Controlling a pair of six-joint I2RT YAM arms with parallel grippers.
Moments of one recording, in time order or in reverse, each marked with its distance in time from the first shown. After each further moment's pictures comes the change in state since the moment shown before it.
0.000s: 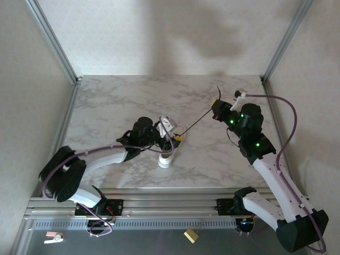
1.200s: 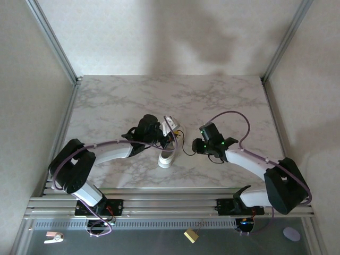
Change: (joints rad) left arm 0.026 0.076 0.037 -0.035 -0.006 0.015; right arm 0.243 0.372 -0.218 -0.212 0.152 -0.042
